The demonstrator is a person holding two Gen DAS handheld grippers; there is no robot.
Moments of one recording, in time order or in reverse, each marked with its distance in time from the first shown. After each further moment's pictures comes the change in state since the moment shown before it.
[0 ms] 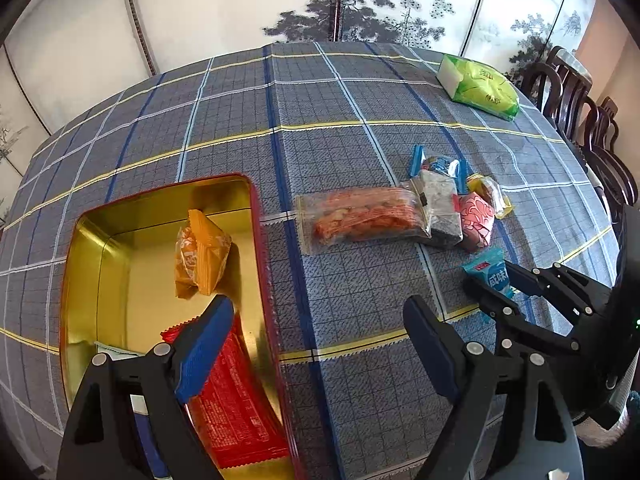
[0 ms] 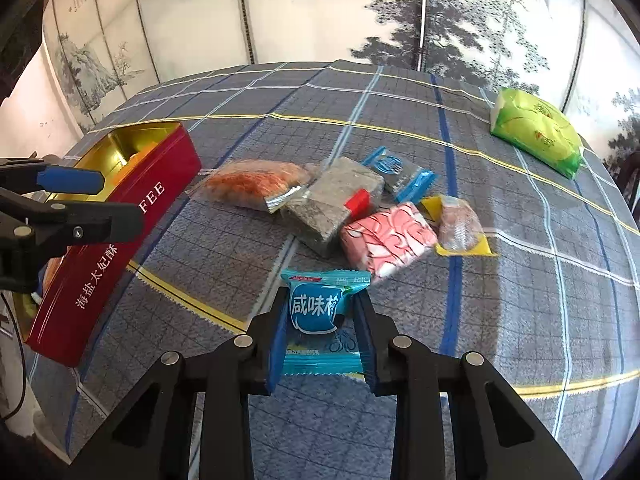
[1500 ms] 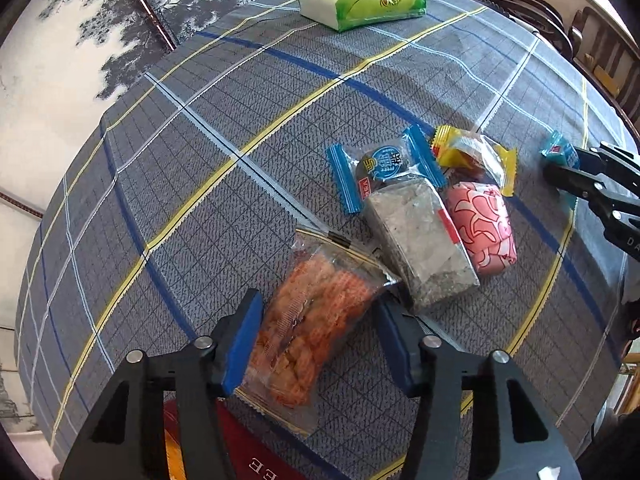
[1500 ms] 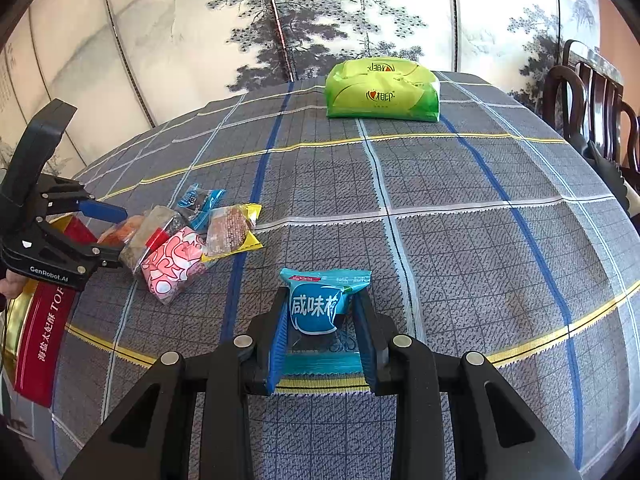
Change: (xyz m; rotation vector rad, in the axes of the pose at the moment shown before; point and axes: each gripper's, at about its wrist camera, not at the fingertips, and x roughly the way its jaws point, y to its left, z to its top) left arm 0.091 -0.061 0.075 0.597 0.142 -0.068; right arm -0.018 -0.118 -0.017 0.301 -0.078 -0.088
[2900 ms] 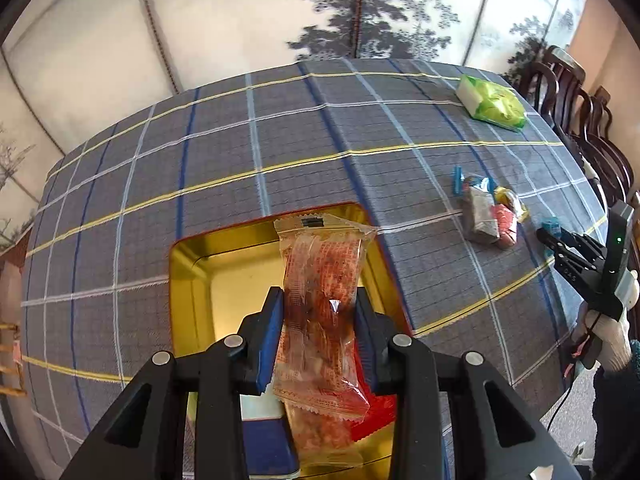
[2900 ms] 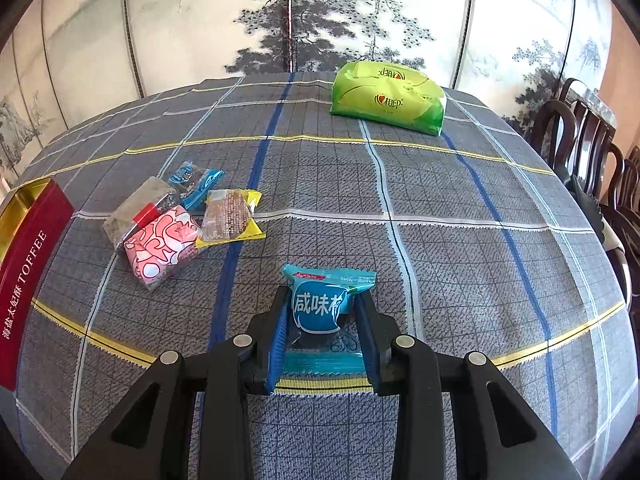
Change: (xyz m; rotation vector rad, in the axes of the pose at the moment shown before) left arm -0.134 0.082 -0.151 -0.557 -0.127 0.074; right arm 0.004 0.023 0.000 -0.119 0.018 -0.132
